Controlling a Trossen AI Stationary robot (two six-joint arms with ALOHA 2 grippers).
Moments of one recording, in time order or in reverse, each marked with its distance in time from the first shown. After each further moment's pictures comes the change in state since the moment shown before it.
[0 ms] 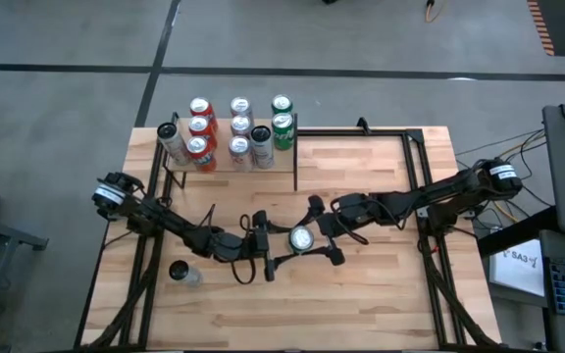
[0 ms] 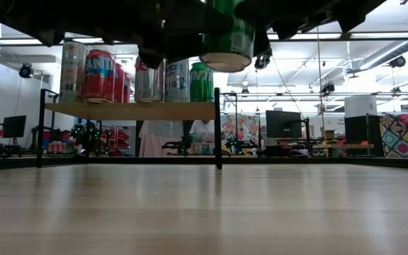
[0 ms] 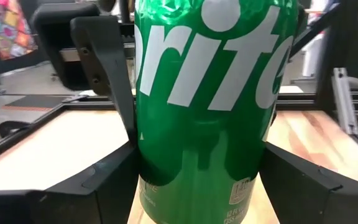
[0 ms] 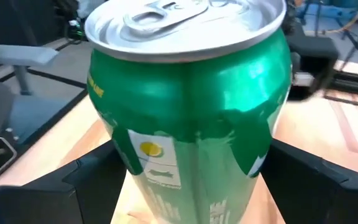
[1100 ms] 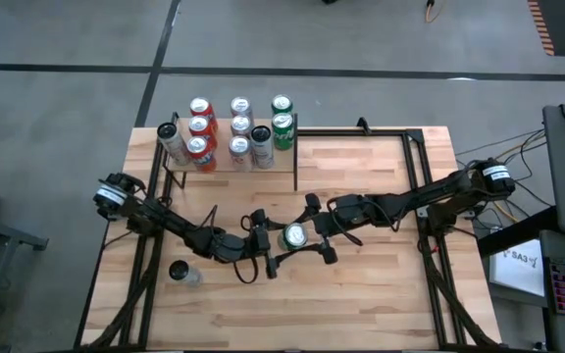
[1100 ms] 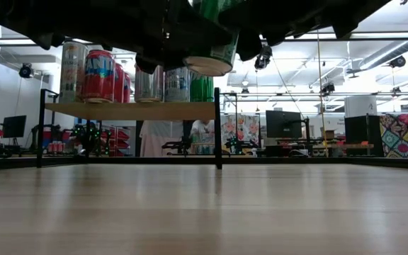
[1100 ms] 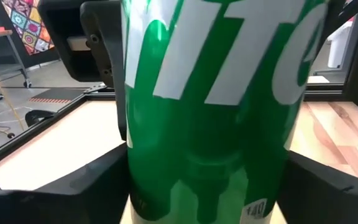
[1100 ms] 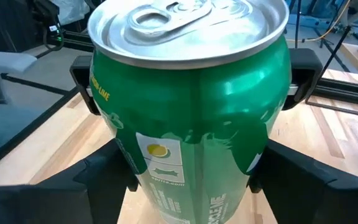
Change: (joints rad) left arm 0.005 0.017 0.000 -0.029 -0.082 -0.006; right arm 0.000 0.056 0.004 0.107 0.058 -0.011
